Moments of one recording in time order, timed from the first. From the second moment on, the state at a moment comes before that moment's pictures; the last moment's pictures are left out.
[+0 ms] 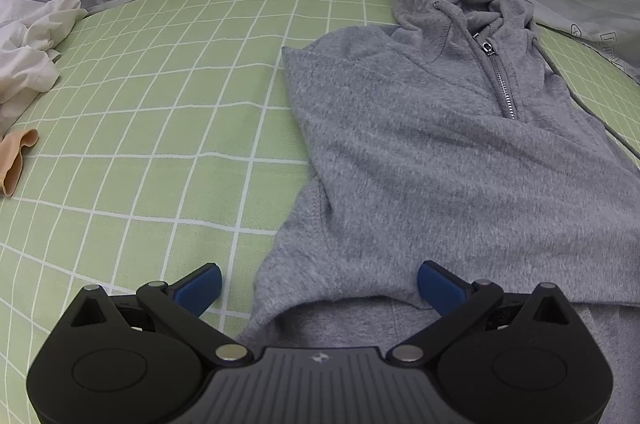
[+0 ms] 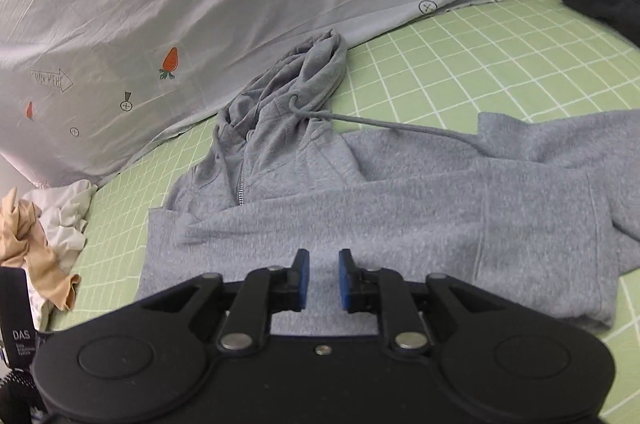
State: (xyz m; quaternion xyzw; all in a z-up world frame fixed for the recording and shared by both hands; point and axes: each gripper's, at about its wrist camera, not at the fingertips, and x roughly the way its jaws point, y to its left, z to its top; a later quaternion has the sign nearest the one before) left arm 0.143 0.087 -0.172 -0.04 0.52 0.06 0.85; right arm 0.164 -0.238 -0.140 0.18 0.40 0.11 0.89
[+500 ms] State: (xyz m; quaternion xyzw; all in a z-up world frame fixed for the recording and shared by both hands) left arm 0.133 0.010 -0.118 0.01 0.48 0.03 0.88; right arm 0.111 -0.384 -0.175 0.07 0.36 -0.16 0.92
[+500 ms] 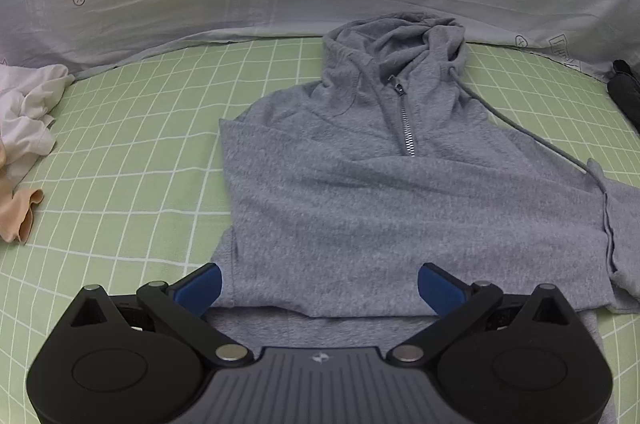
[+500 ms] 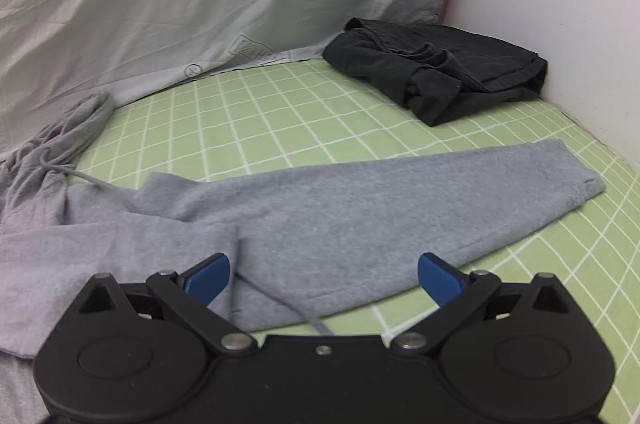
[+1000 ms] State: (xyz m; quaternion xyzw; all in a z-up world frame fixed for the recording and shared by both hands) left arm 0.154 -0.172 -0.113 0.07 0.46 -0.18 0.87; right arm 0.125 -0.437 -0.208 0.07 0.33 -0.18 0.93
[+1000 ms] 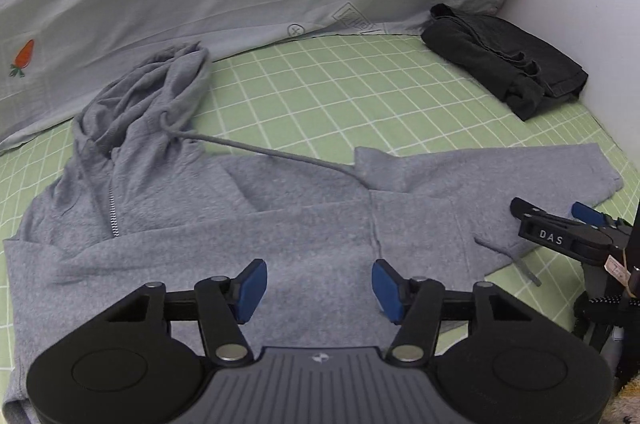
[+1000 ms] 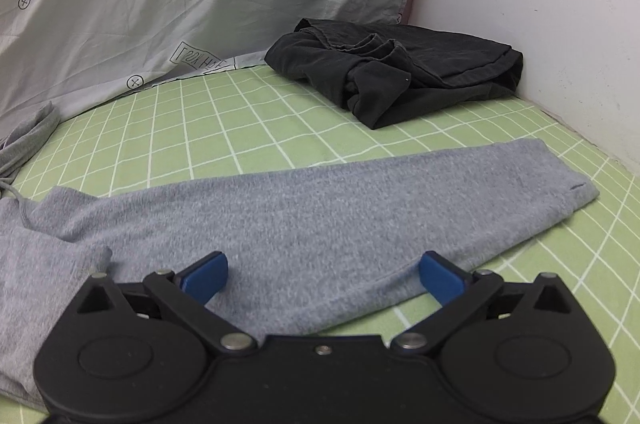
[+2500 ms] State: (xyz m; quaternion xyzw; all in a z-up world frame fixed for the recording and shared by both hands) left arm 0.157 0.049 -0.090 -0.05 0.44 0.07 0.90; right arm 0.127 -0.436 -0.209 0.06 0.33 -0.18 0.92
